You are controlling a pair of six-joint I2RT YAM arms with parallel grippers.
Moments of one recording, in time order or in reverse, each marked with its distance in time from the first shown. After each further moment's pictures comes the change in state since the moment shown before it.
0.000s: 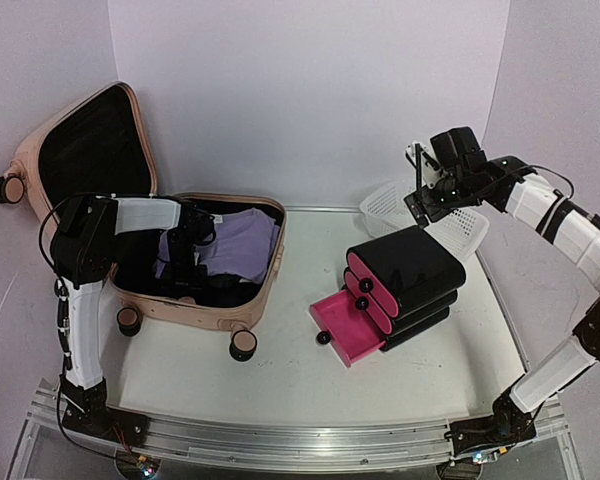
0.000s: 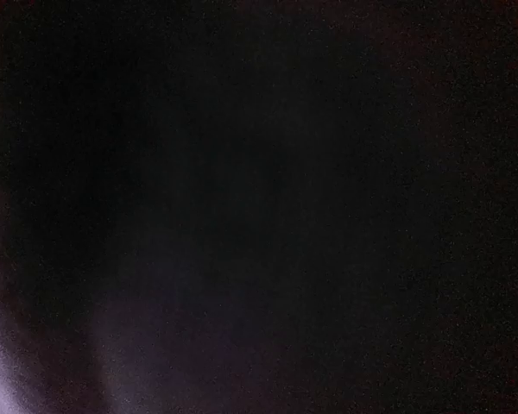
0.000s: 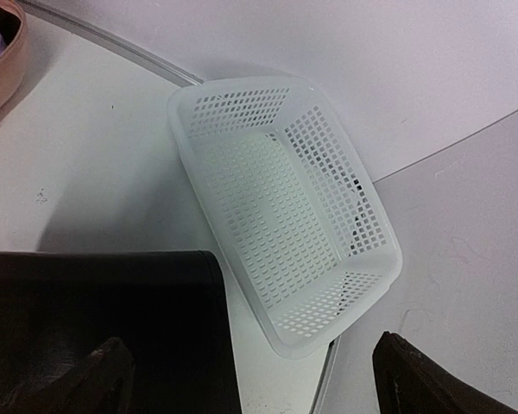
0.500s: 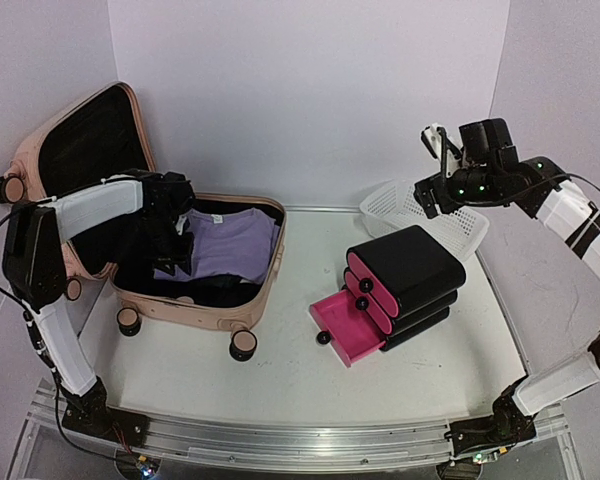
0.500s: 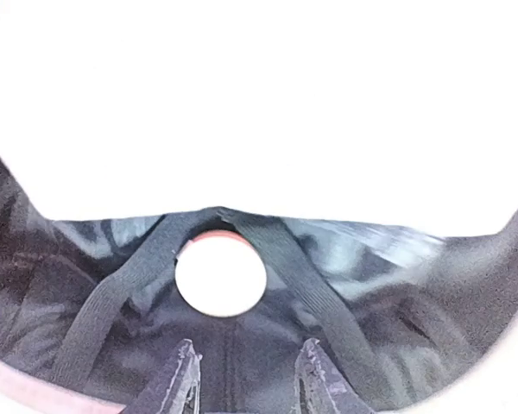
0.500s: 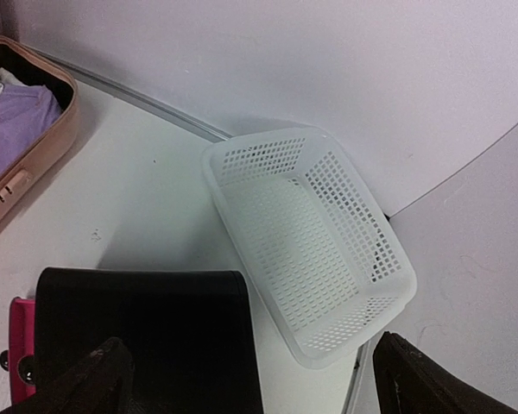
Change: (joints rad) left arm 0.006 -0.323 -0.080 0.043 0.043 0.015; right arm 0.000 -0.151 -0.024 0.023 -0.115 0.036
